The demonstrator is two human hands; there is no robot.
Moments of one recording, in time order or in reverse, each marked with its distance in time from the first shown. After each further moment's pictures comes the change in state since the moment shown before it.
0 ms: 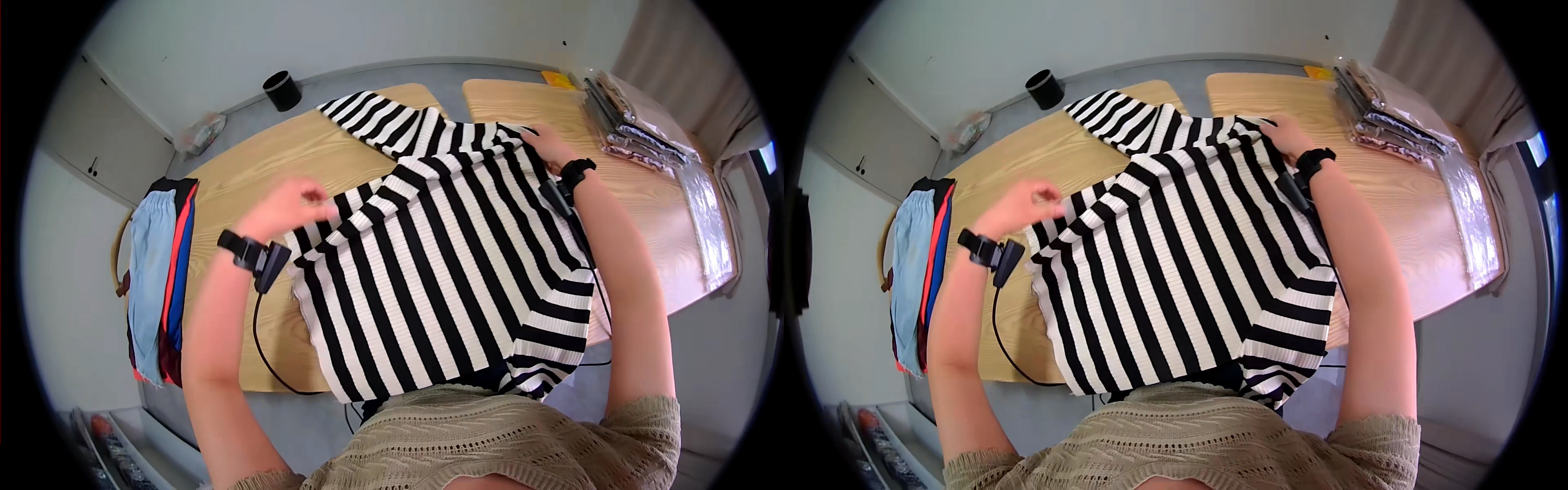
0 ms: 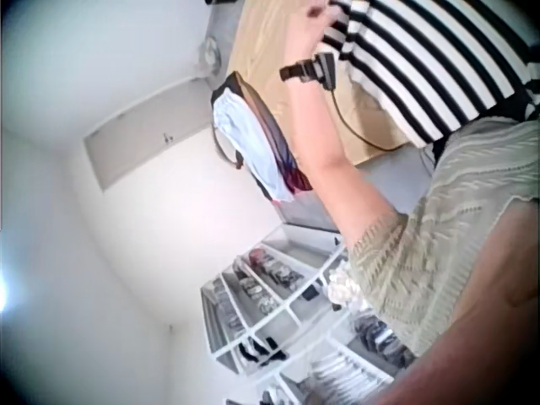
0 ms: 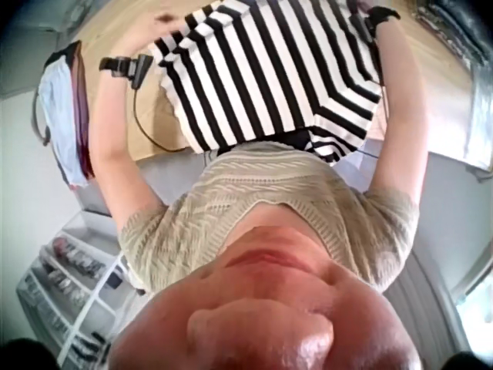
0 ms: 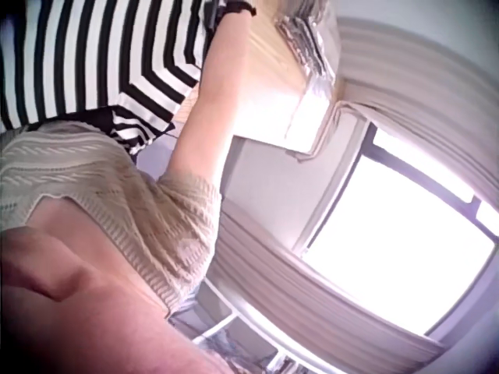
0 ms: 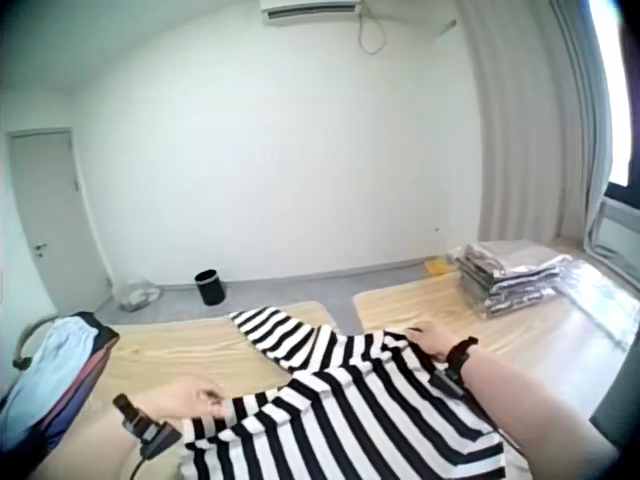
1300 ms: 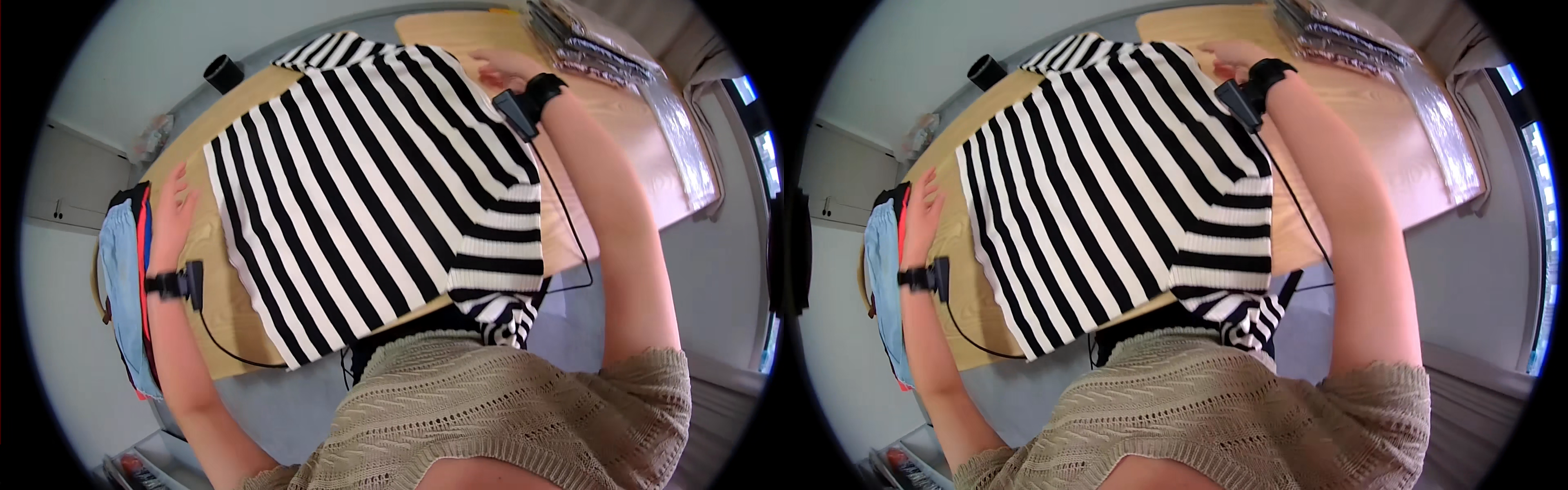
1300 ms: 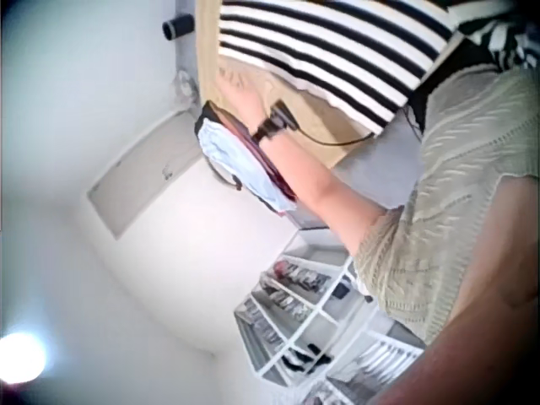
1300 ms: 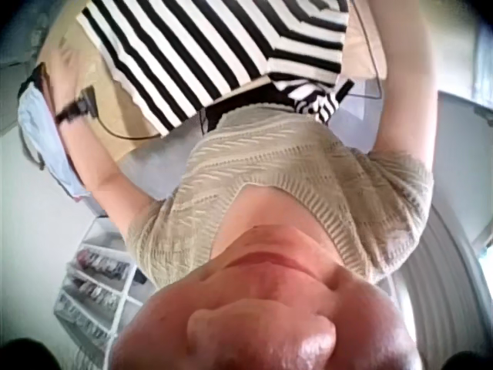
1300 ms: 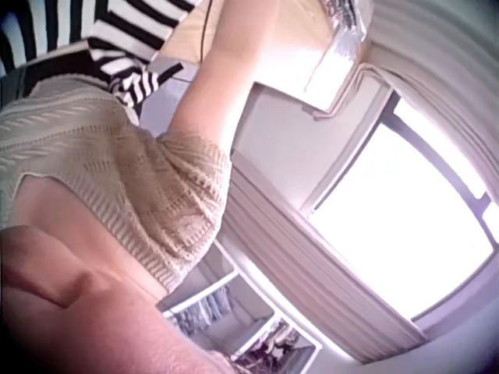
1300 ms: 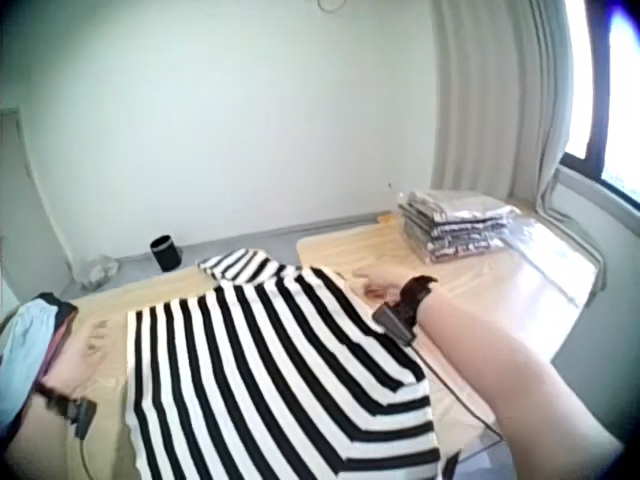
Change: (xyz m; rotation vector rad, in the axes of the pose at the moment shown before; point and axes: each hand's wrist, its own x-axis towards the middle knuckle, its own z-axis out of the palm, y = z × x) left_hand -0.061 -0.084 -0.013 0.004 0.499 0.041; right_hand -0.011 -0.012 -0.021 0.142 -0.046 0.310
